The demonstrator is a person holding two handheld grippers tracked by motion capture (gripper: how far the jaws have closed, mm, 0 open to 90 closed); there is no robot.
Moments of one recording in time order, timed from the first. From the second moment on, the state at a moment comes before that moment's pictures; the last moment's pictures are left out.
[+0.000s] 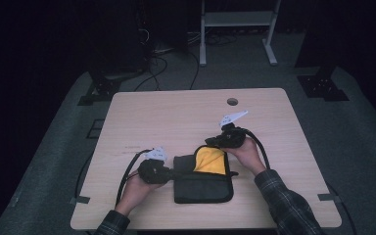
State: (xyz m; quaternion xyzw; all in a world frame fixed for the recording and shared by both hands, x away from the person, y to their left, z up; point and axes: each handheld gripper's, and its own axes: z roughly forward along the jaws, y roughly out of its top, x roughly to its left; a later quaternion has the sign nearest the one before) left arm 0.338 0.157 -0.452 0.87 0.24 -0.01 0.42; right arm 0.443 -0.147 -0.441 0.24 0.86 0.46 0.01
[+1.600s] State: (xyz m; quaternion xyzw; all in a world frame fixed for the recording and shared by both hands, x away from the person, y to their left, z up) left arm 0.299 0.166 -0.458 0.88 0.22 -0.02 0.41; right arm 0.328 -0.205 -0.448 0.15 0.88 0.46 -0.04
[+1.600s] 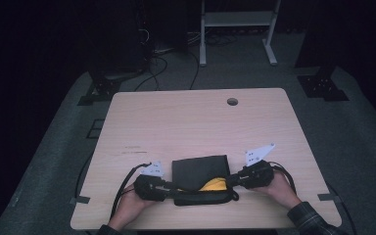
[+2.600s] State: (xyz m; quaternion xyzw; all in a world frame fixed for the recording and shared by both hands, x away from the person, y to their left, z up) left arm 0.296 0.165 -0.454 0.89 0.21 0.00 0.40; right arm 0.315 -0.170 -0.455 0.09 0.92 0.38 0.03
